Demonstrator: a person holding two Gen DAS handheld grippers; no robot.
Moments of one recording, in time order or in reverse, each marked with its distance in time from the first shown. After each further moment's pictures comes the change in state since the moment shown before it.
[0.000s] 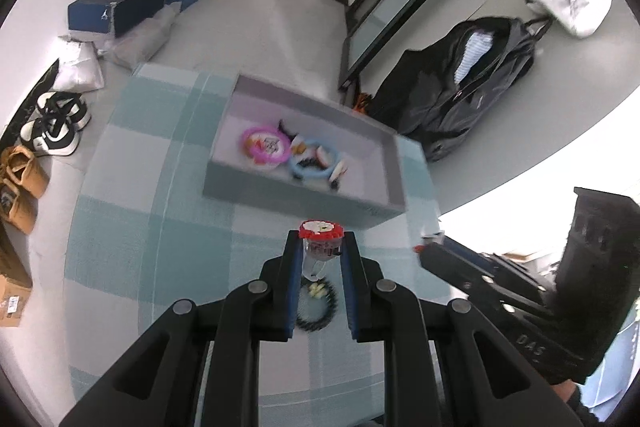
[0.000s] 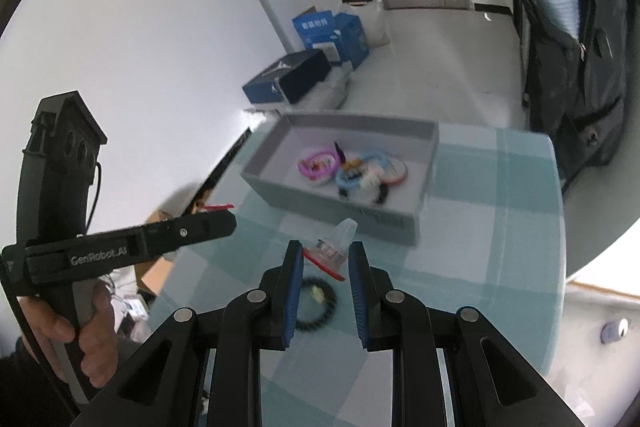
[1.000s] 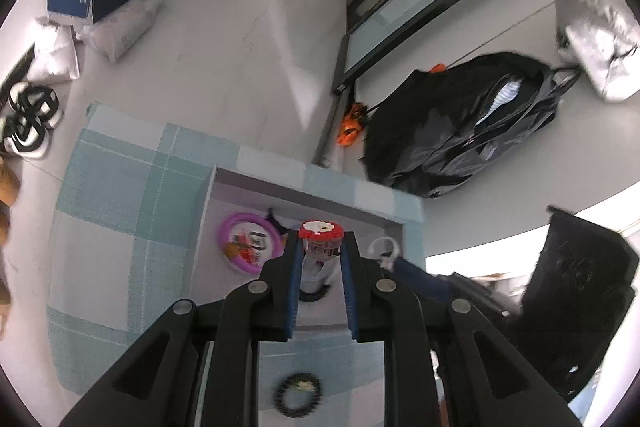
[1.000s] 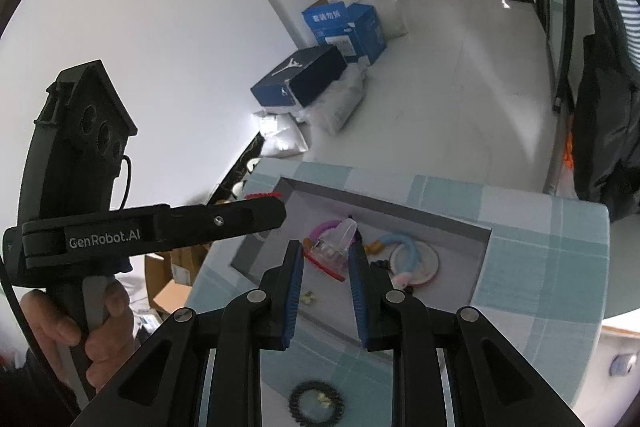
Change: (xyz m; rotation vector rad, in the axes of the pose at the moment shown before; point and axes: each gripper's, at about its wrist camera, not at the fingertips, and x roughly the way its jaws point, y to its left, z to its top) left arm 0.051 0.026 0.081 -0.070 0.076 -0.040; right arm 0.071 -0.013 0.080 0.013 0.071 0.067
